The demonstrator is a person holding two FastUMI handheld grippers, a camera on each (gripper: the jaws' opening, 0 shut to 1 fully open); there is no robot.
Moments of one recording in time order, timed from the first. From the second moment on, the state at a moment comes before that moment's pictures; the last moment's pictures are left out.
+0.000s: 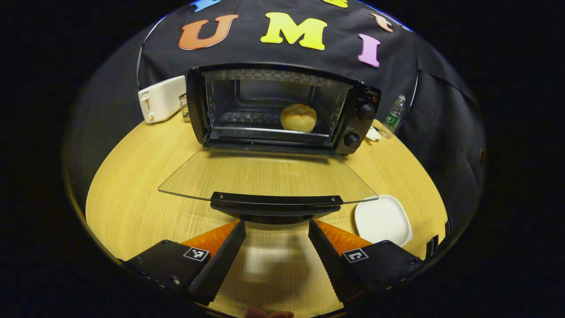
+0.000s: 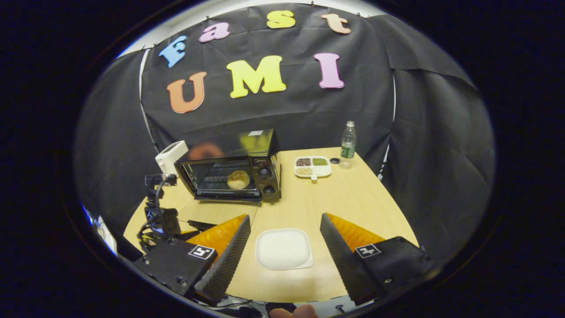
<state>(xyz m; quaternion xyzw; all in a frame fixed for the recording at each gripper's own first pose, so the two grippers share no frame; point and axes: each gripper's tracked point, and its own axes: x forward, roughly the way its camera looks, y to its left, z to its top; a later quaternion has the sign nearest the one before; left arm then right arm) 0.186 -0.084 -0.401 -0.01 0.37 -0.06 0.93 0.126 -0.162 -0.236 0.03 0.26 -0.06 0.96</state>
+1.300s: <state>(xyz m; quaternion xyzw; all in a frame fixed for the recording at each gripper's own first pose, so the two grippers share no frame) 0.122 -0.030 -0.076 0.01 0.08 -0.05 1.00 0.099 -0.054 -0.136 0.00 0.12 0.01 0.99</state>
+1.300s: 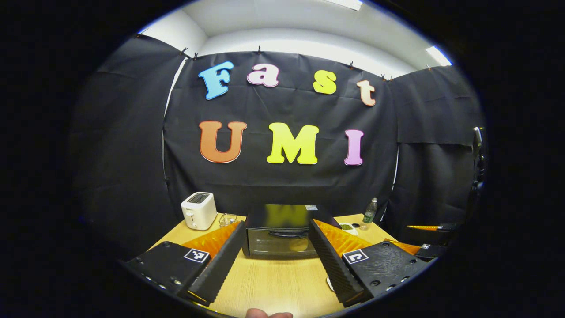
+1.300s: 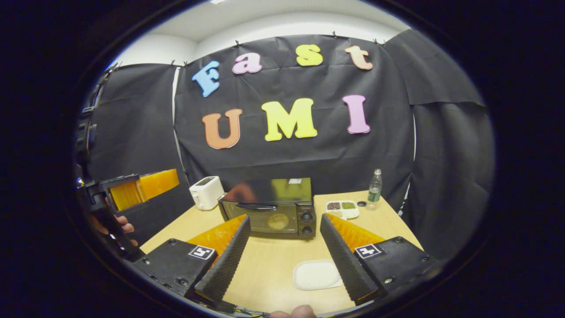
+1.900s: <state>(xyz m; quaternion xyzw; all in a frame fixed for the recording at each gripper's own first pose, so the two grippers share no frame) -0.037 0.031 -0.051 -0.01 0.05 -0.02 1.00 -0.011 0.046 -0.115 -0.02 0.09 0.05 0.99</state>
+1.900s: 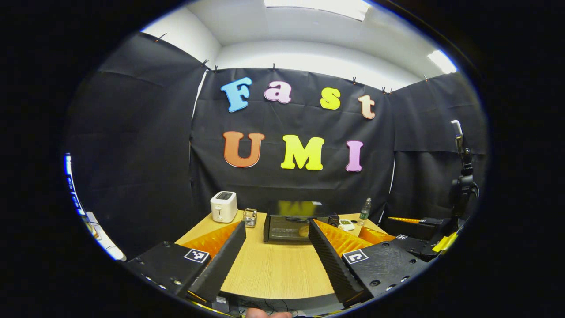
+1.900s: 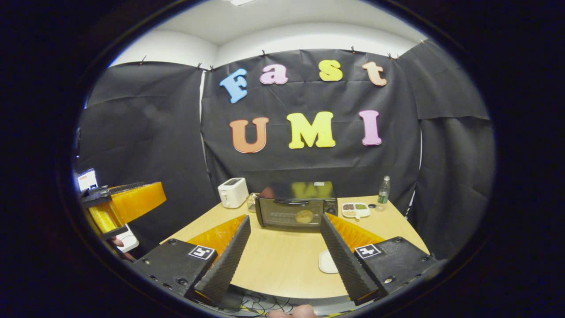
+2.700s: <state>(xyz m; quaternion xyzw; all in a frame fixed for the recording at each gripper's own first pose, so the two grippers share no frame) -0.094 0.085 -0.057 -0.02 0.04 0.02 1.00 -0.057 0.125 -0.108 -0.04 0.08 0.09 0.99</state>
